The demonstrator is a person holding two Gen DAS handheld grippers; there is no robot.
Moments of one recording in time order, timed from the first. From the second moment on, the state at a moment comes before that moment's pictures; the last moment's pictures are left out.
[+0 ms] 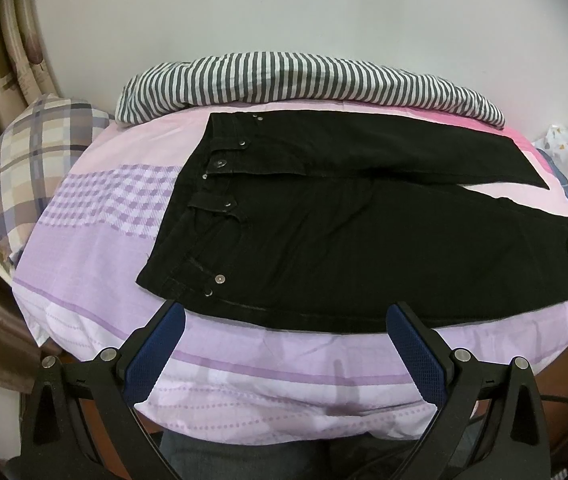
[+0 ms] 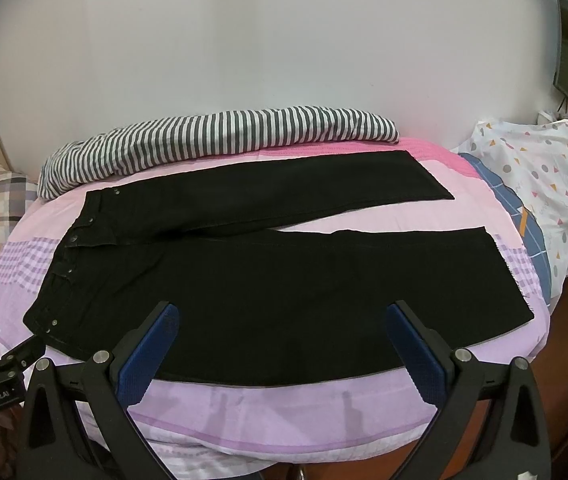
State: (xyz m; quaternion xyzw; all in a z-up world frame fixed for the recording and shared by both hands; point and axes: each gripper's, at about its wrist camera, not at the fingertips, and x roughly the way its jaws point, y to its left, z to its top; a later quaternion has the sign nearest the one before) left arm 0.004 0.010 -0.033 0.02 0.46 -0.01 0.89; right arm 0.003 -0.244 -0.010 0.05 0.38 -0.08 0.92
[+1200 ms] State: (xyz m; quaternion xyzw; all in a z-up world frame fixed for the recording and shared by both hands) left arm 0.000 0.007 -0.023 0.02 0.43 -0.02 0.90; right arm -0.007 -0.250 -0.010 0.06 0.35 -0.10 0.93
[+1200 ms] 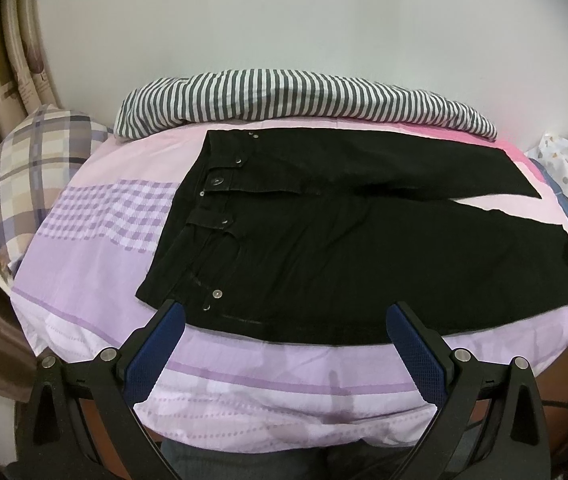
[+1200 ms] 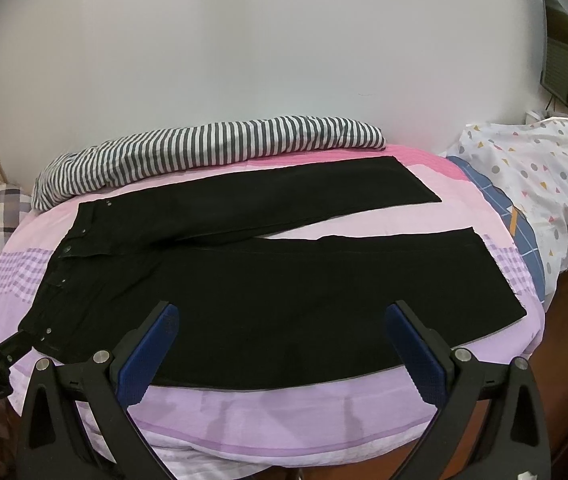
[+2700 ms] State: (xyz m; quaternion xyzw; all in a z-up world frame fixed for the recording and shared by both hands) left arm 0.302 0.187 -0.059 -0.27 0.50 -0.08 0.82; right arm 0.143 -0.243 -0.035 0.07 0.42 -0.05 0.90
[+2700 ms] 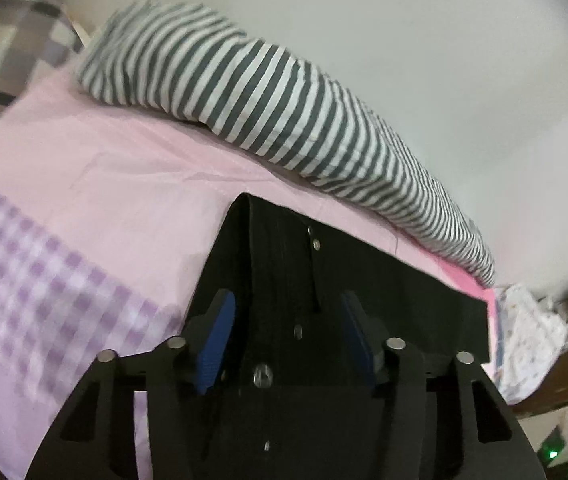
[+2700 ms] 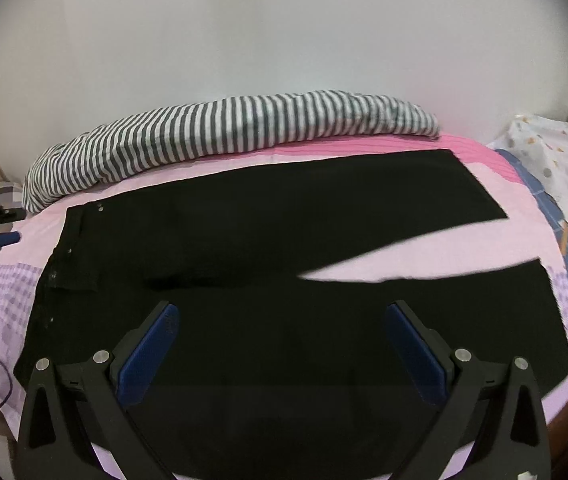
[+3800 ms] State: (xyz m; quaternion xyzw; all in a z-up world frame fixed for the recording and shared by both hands) left arm 0.403 0.183 -0.137 -0.35 0.50 -0.13 0.78; right arm 0.326 -0.222 -0.075 -0.04 0.47 0.11 0.87
